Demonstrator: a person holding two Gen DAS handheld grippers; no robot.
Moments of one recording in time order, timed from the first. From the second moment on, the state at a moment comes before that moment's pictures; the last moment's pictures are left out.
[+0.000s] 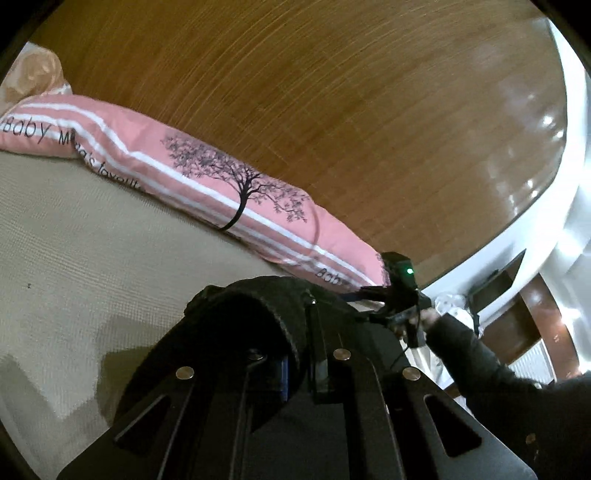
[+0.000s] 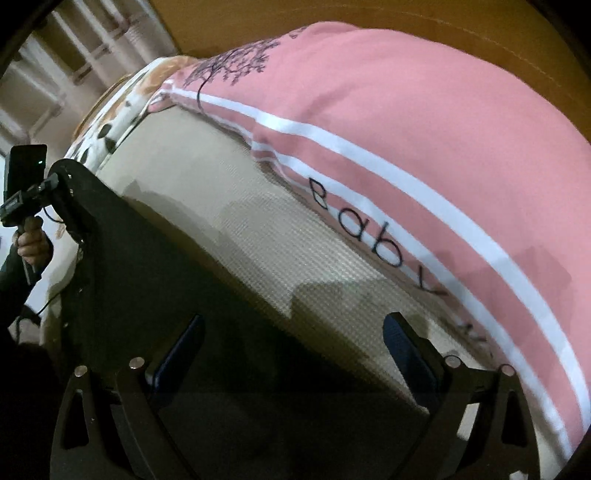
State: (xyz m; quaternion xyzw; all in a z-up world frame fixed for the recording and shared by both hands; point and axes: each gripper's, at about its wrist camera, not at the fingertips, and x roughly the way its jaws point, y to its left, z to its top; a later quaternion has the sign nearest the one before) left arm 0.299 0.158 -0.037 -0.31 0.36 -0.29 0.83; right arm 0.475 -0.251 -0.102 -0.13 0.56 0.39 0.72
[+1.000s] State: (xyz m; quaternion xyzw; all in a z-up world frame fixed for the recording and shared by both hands) left arm 0.301 0.145 -0.044 -0.23 0.38 -0.23 0.87; right arm 0.405 -0.262 -0.078 -0.25 0.50 0.26 0.79
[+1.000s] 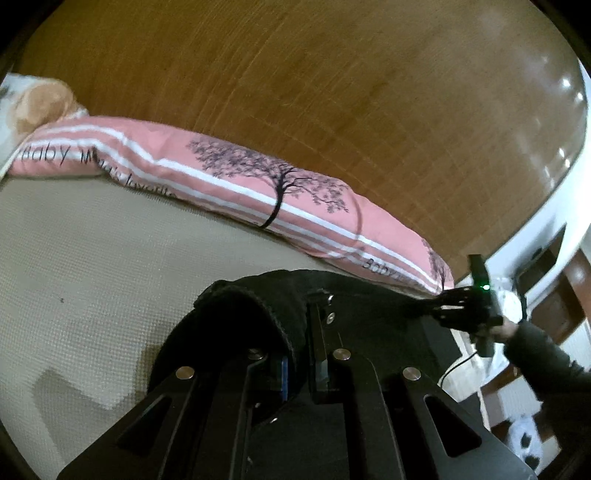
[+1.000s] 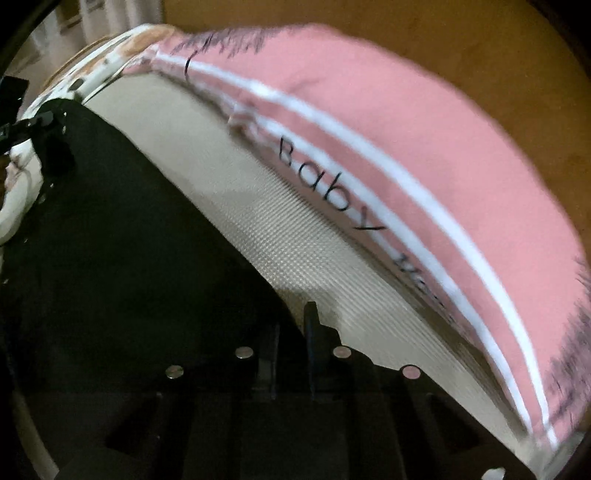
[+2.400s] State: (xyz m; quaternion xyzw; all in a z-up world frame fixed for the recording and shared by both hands) left arm 0.055 0.121 -0.077 0.02 0.51 -0.22 0.83; right arm 0.038 -0.308 -0.089 -0.03 0.51 0.05 0.86
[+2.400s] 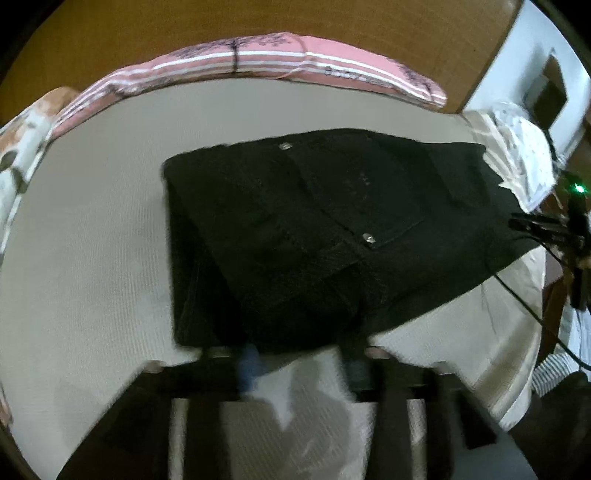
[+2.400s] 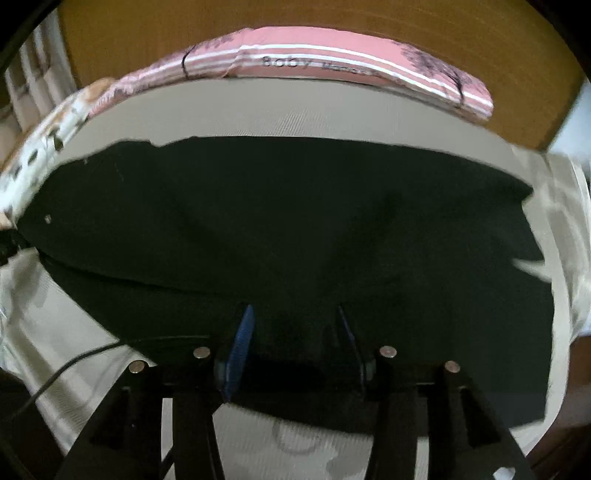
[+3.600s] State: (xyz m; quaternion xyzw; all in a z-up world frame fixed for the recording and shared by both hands) left arm 0.068 0.153 -0.075 -0.34 0.49 -0.16 0.78; right arm 0.040 -0.385 -0.160 0.40 0.40 0.04 0.82
